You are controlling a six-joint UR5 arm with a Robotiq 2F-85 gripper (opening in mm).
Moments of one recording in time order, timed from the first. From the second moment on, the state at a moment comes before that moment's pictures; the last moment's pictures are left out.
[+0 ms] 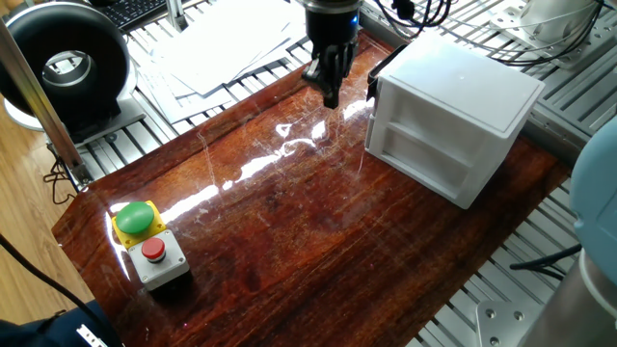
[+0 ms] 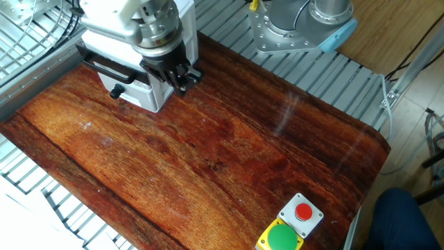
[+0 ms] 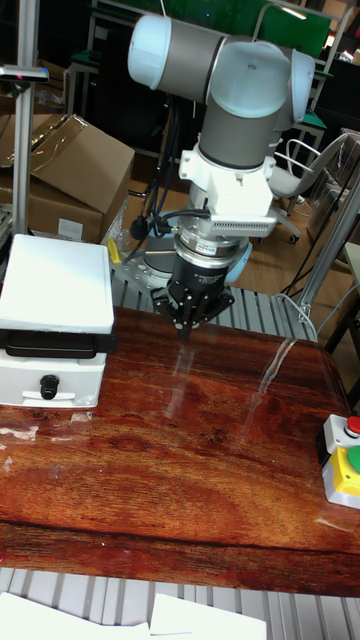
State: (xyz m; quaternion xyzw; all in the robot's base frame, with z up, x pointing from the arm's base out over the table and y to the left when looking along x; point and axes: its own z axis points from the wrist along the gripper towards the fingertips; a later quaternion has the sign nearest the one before) arm 0.505 0.014 0.195 0.13 -0.99 -0.04 0.07
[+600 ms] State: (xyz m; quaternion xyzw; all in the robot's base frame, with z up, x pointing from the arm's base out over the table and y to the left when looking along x) arm 0.507 -0.016 0.218 0.10 -0.99 0.01 0.07
